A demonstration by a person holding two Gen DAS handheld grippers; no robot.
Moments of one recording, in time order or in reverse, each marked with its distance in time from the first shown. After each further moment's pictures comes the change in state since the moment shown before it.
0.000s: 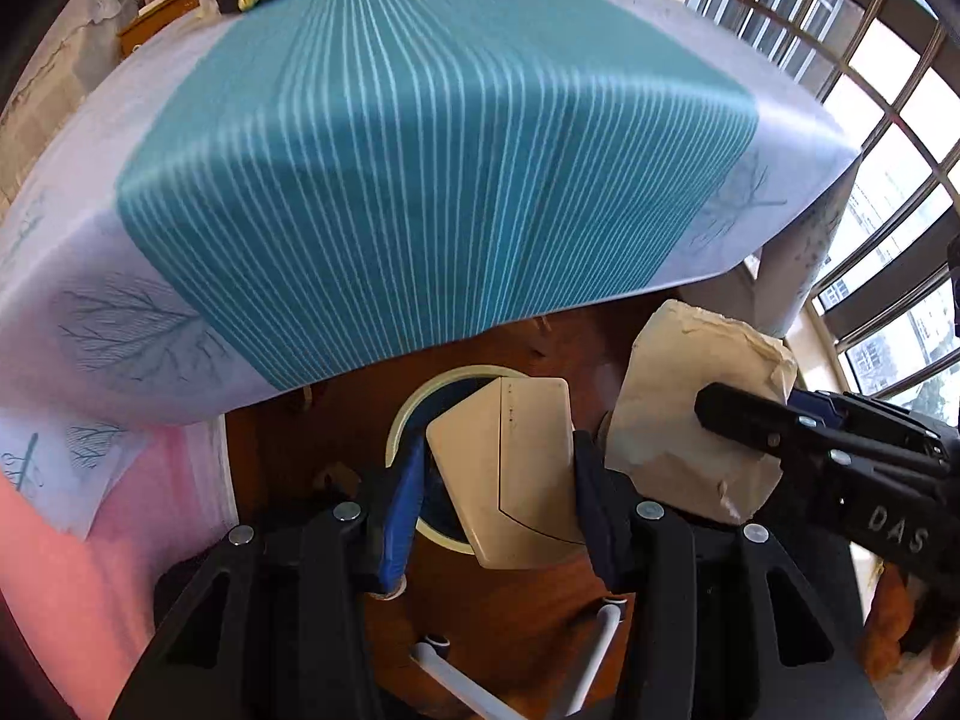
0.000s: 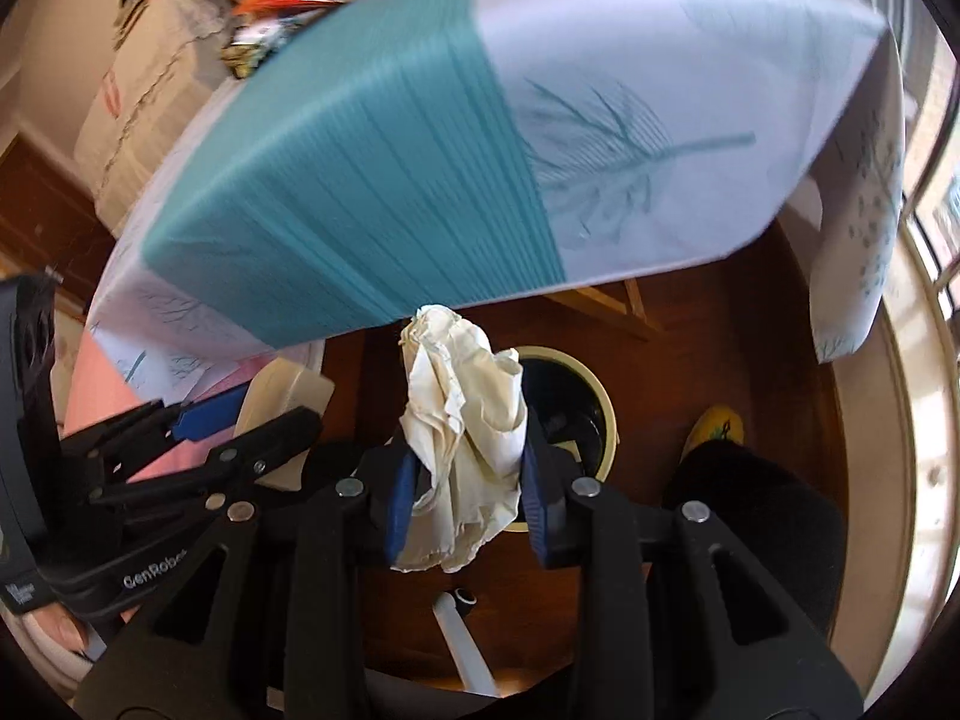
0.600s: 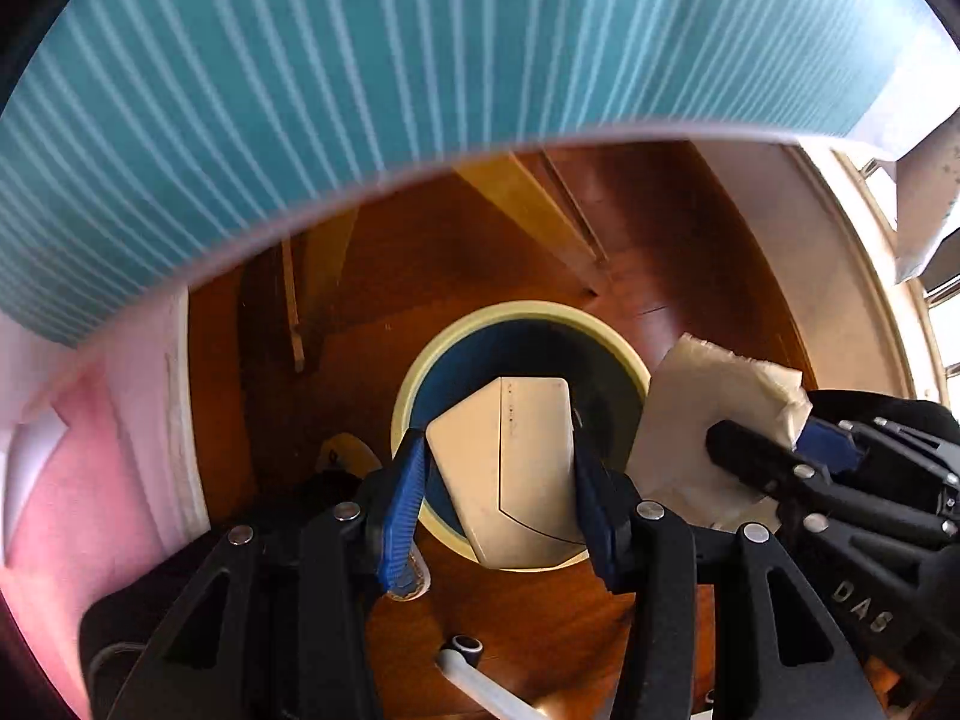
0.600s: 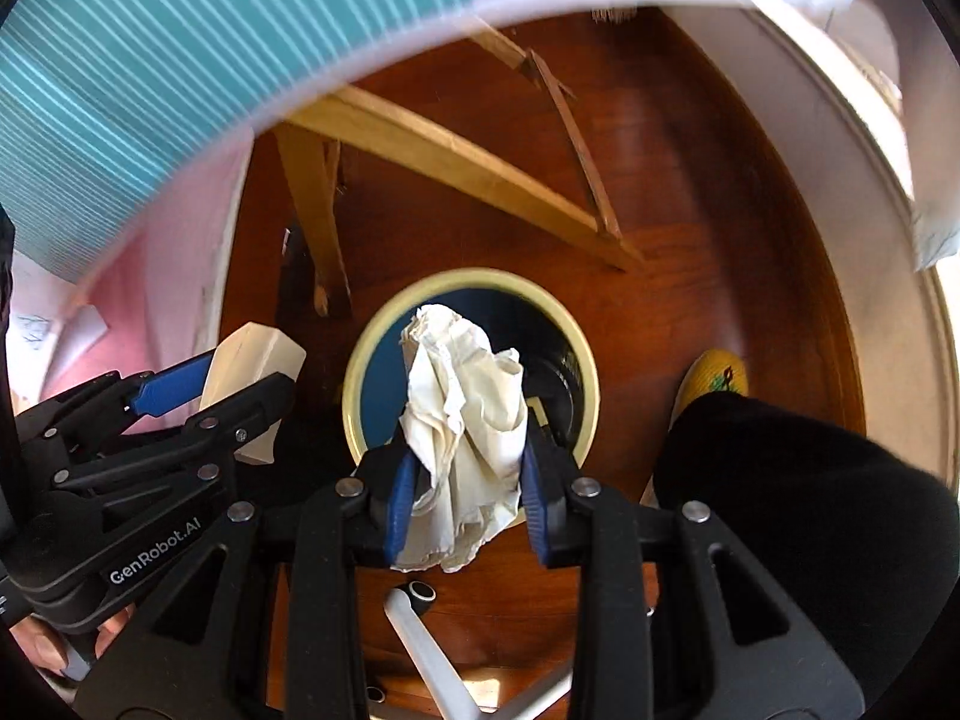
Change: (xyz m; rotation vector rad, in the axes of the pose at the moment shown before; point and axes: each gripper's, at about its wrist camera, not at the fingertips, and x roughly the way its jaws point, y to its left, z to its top) left arm 0.168 0.019 -0.021 0.011 0.129 0.092; right arm 0.153 -0.034 -0.036 0.037 0.133 -0.105
